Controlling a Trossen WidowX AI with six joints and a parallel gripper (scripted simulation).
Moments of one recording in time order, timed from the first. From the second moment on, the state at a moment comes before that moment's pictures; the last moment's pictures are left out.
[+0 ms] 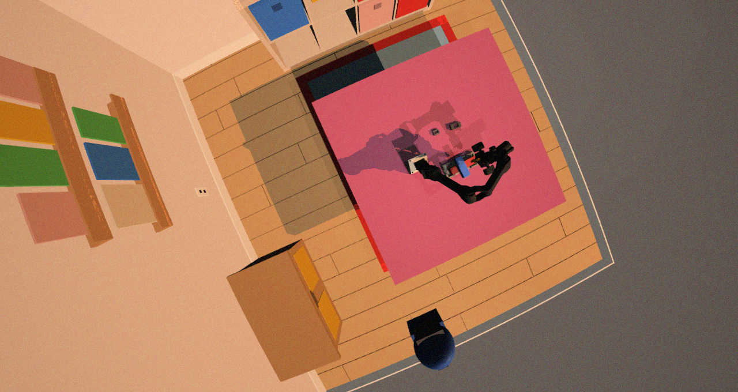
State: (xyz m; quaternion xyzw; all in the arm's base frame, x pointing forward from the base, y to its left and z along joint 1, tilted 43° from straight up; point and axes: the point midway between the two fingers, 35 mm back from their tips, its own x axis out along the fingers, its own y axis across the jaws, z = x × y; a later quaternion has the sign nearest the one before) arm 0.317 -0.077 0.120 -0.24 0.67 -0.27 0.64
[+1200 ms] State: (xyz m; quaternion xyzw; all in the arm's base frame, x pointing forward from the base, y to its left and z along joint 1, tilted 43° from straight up) arm 0.315 -0.103 0.093 -0.24 0.68 -0.27 0.64
